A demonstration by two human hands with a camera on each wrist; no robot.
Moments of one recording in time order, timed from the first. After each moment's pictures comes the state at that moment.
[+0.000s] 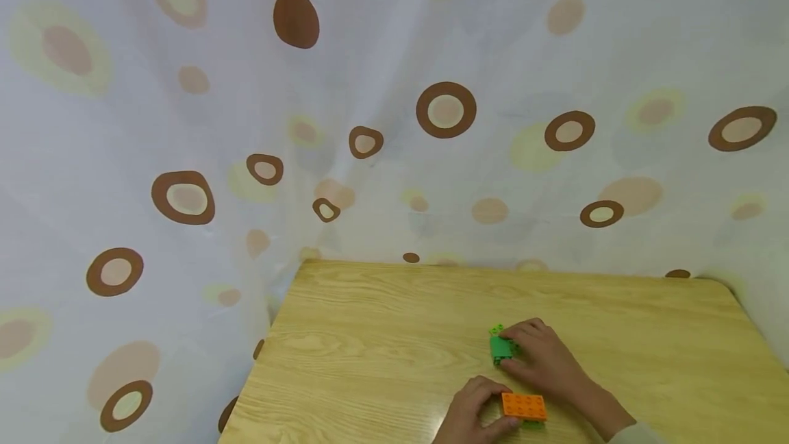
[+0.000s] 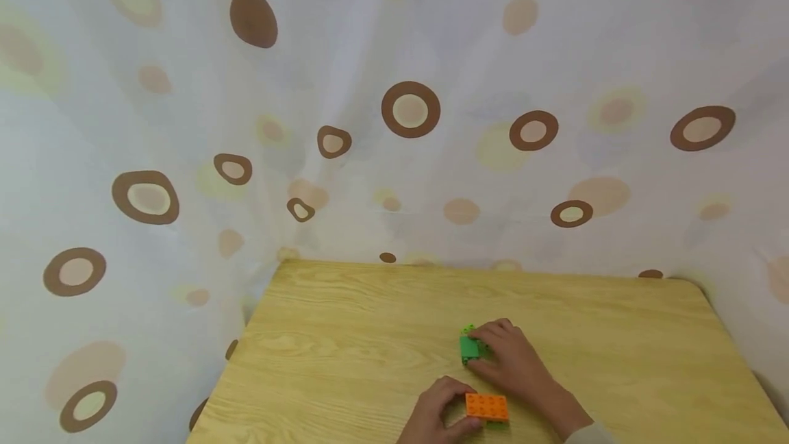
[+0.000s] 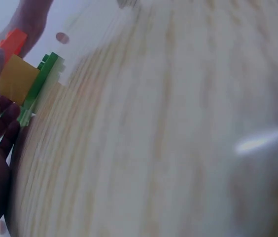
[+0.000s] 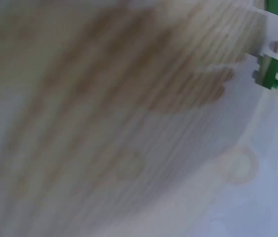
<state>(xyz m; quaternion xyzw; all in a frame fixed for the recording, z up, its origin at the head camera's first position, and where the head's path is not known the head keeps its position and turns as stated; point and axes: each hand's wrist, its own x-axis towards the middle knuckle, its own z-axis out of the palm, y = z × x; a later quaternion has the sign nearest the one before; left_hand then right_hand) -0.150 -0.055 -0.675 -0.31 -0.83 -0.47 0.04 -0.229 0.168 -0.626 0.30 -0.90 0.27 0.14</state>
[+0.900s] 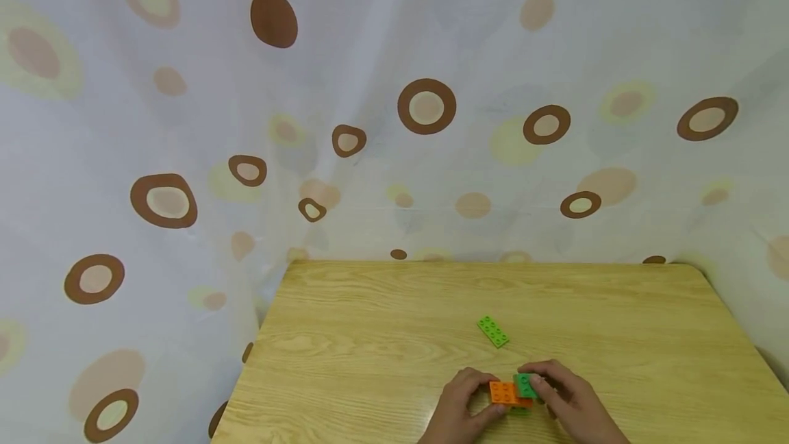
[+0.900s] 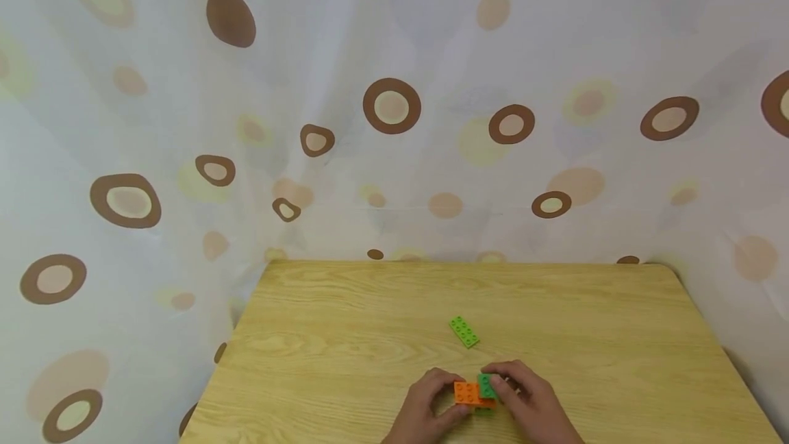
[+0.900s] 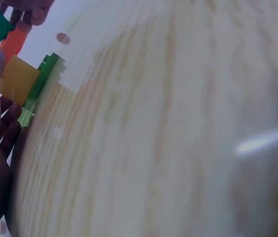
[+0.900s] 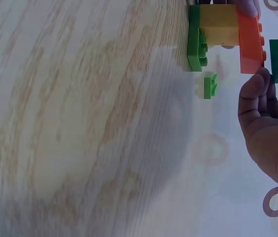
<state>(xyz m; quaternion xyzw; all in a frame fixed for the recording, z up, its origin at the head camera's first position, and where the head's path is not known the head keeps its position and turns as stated) -0.145 -0.051 -0.668 -0.29 -0.81 -0.50 0.01 -0.128 0.198 -0.596 0.13 -0.79 0.59 -0.05</state>
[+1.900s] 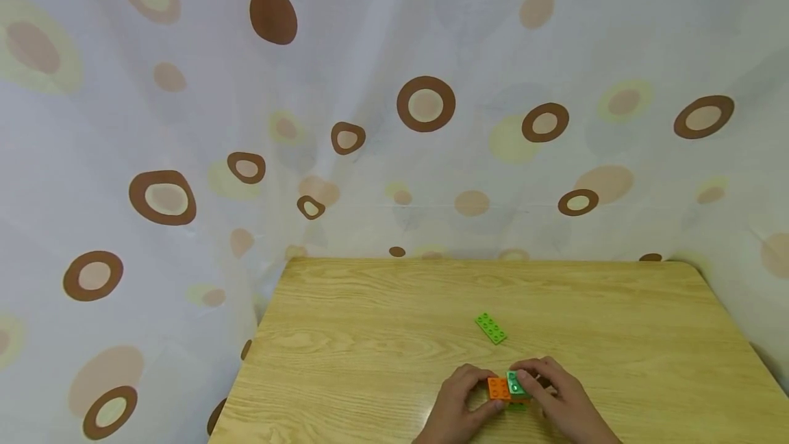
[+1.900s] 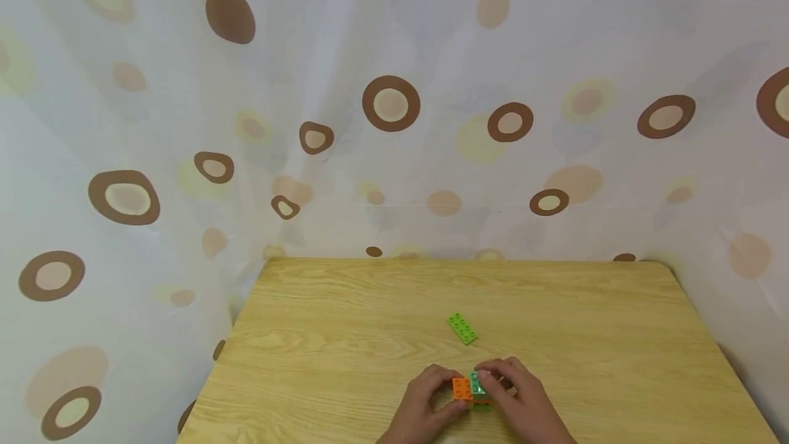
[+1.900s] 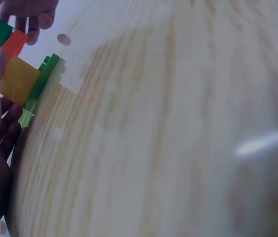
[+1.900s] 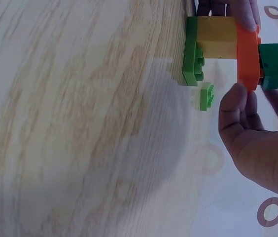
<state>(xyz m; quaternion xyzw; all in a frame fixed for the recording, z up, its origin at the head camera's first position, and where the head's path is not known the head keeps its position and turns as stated) -0.143 -0.049 -0.667 -0.29 -0.82 -0.50 0.02 -0.130 0.181 -0.585 0.03 -0.84 0.53 -0.12</state>
